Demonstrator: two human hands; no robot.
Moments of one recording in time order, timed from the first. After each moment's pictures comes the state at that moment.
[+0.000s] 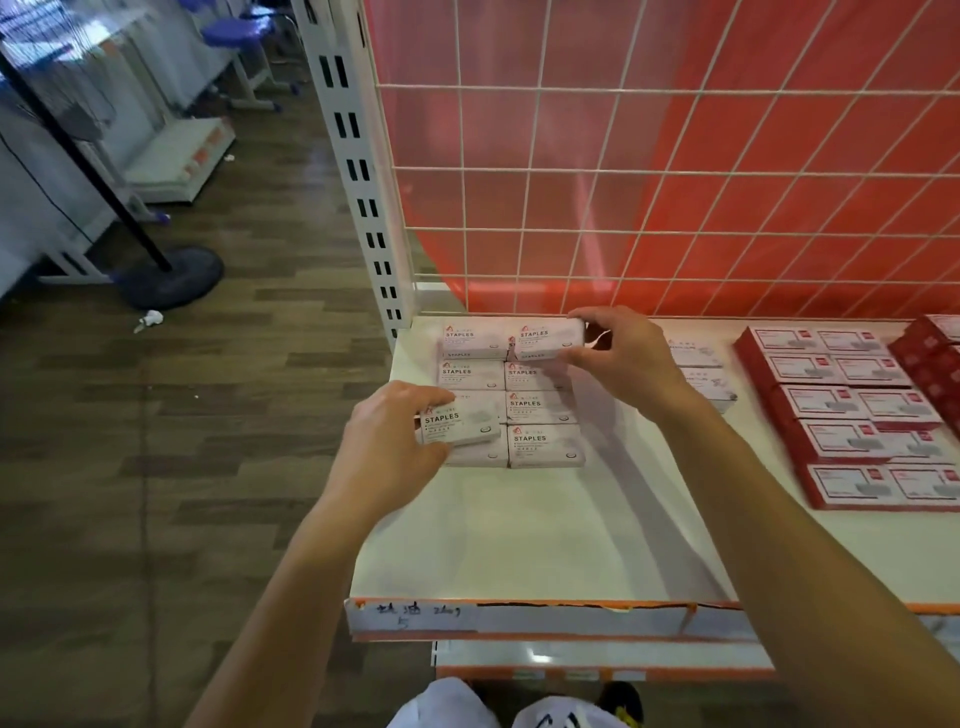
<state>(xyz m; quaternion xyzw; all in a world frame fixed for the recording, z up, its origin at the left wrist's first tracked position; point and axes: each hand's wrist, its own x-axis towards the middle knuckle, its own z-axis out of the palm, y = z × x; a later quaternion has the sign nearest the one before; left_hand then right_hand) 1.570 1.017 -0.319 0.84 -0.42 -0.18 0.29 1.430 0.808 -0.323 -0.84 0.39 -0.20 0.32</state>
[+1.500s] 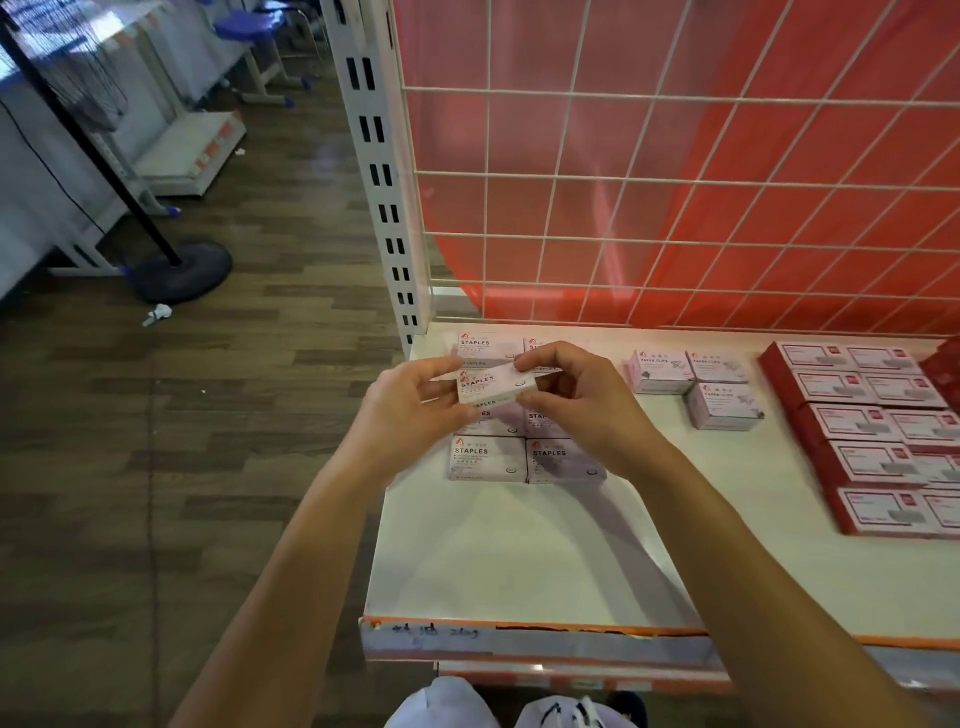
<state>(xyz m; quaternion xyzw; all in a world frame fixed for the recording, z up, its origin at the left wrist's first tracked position) 1.595 0.994 -0.315 0.72 -0.31 -0.37 0.51 1.453 0.866 -0.322 -0.74 0.33 -0.17 0.56</state>
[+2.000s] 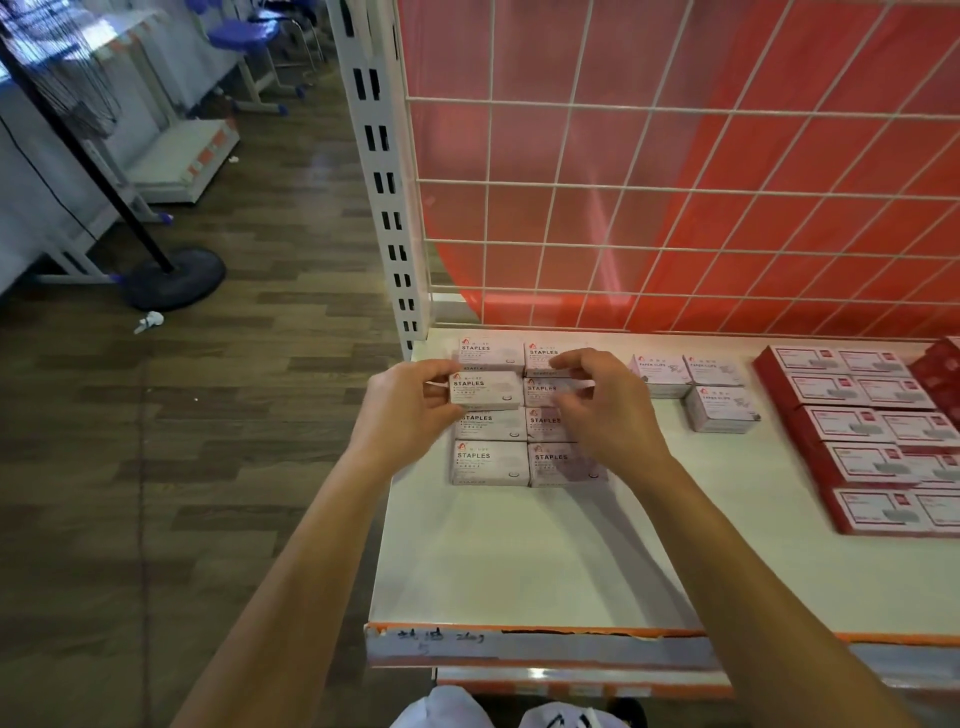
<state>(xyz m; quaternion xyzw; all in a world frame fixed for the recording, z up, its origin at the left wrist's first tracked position) 1.609 0.984 -0.330 0.79 -0.37 -0.25 0.41 1.446 0.865 -0.326 -0.82 0.41 -0.21 0.35</state>
